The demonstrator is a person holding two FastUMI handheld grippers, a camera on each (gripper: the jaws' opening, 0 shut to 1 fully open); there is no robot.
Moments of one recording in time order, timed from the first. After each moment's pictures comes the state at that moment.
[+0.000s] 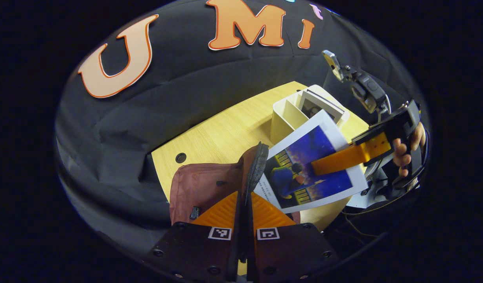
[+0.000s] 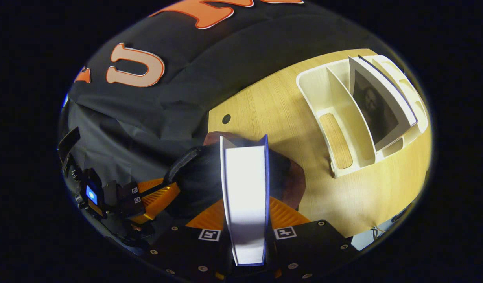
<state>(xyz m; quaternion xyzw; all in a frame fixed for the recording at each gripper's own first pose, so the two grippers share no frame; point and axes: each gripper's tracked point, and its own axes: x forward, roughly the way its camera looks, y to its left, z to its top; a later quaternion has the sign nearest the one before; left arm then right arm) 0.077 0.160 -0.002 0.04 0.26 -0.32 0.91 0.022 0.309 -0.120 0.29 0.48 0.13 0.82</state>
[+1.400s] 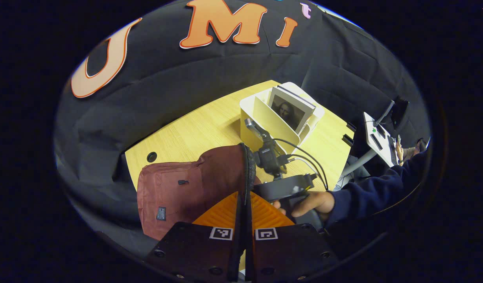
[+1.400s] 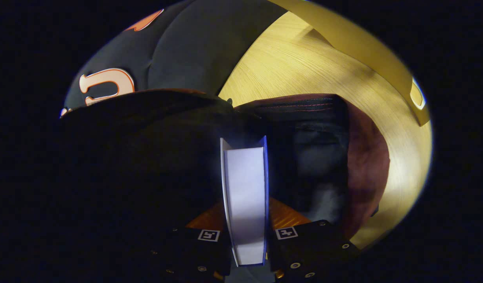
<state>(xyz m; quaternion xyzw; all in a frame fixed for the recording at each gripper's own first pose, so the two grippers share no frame) 0.035 0.099 -0.008 0.03 0.26 -0.39 0.88 0.063 0.428 -0.236 0.47 0.45 0.16 0.74</state>
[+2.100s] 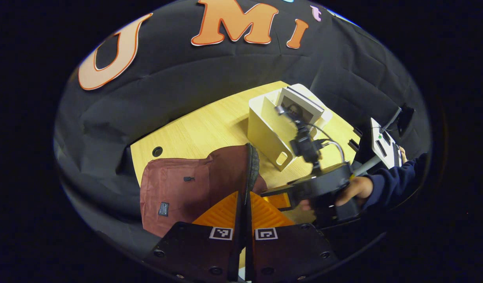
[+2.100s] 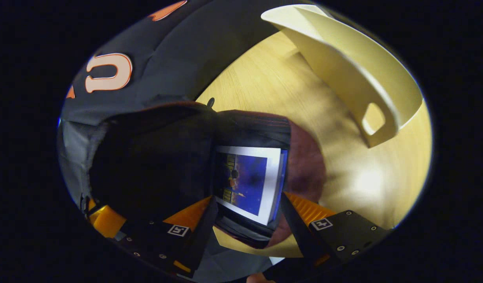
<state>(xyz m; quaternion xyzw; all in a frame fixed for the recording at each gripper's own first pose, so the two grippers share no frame) 0.044 0.111 -0.013 0.00 0.27 -0.36 0.89 0.020 0.344 -0.231 0.34 0.49 0.13 0.79</state>
